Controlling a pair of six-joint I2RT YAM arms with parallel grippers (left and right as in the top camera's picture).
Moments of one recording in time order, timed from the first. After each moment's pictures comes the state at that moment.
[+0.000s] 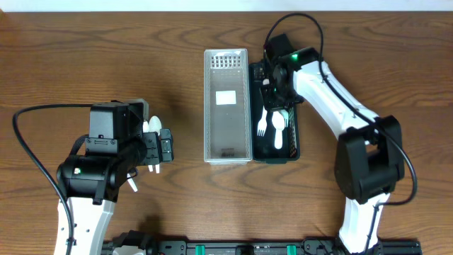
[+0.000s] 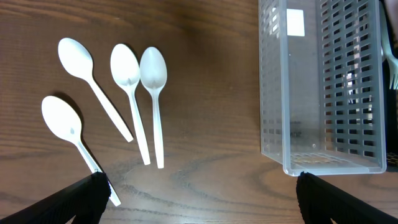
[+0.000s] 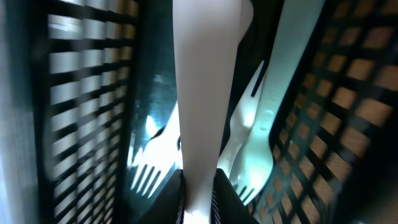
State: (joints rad) left arm -0.09 1.01 1.03 -1.05 0.10 -0.17; right arm 0.38 2.08 1.66 -1.04 -0.06 0.19
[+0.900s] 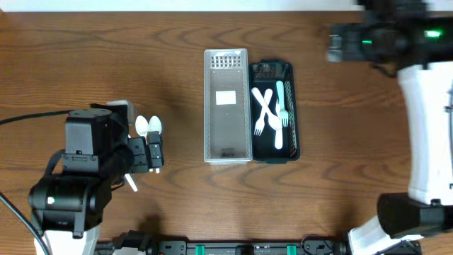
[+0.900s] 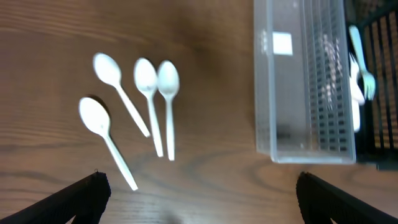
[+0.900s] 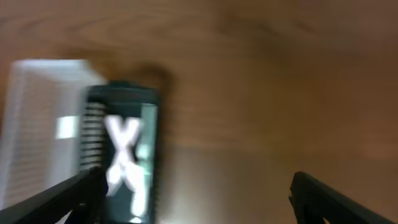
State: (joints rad) left arm -0.08 0.95 1.22 -1.22 0.05 -0.18; right arm 0.03 1.76 2.10 -1.33 -0.01 0.10
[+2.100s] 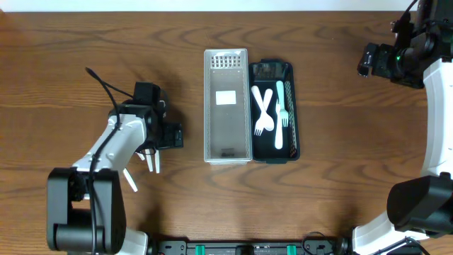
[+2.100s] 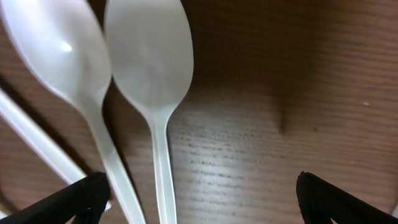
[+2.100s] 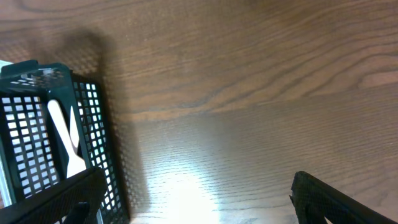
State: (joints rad) left arm -0.08 1.67 0.96 -0.74 0.03 -0.17; right arm -0.17 1.78 1.86 -1.25 -0.10 0.10
